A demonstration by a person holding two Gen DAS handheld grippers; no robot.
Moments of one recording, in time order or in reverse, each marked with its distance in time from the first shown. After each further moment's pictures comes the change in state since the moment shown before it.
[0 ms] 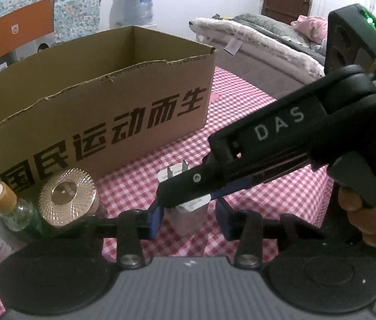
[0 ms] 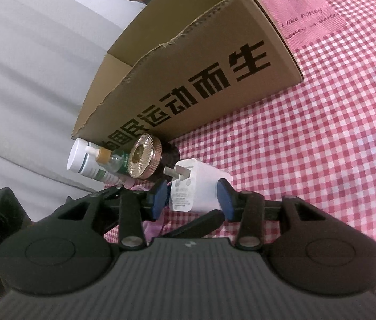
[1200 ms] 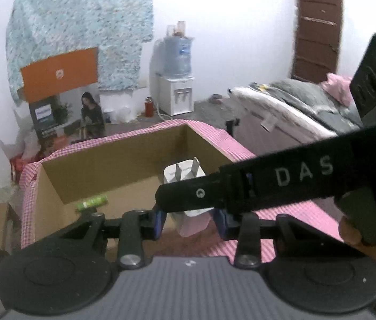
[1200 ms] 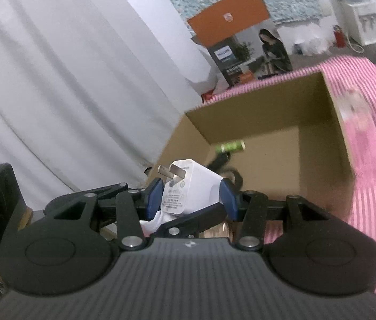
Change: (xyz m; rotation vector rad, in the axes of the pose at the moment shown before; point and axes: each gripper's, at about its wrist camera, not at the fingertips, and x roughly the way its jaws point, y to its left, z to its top) left arm -0.079 0.038 0.098 -0.101 -0.207 0.142; right arm -0.053 0.122 0.065 -0.341 -0.189 0.054
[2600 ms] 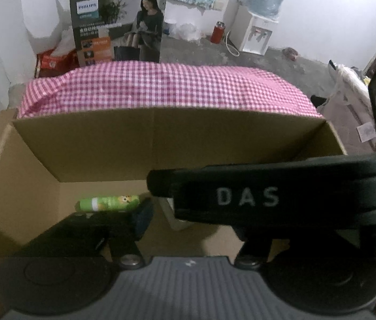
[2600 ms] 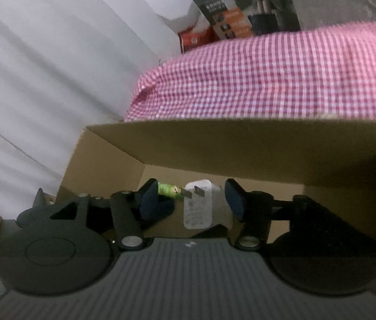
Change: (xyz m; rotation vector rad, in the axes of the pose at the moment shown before) left arm 0.185 0.113 0.051 -0.351 0.358 0.139; right arm 0.234 -0.105 0.119 0.018 0.337 -0.046
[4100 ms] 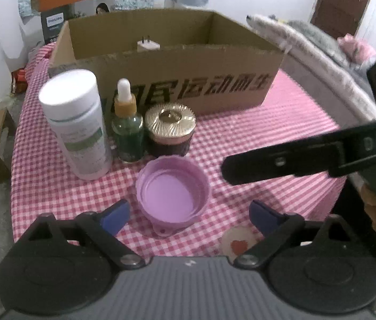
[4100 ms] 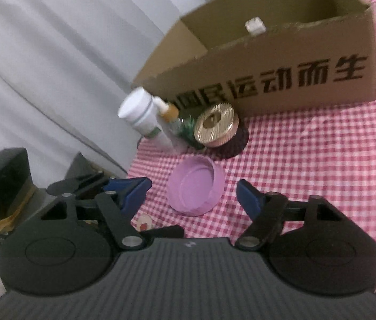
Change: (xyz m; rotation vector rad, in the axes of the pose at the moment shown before) left arm -0.118 0.032 -0.266 0.265 -0.045 -0.127; right arm -0.112 0.083 -0.298 0.026 -0.100 0.078
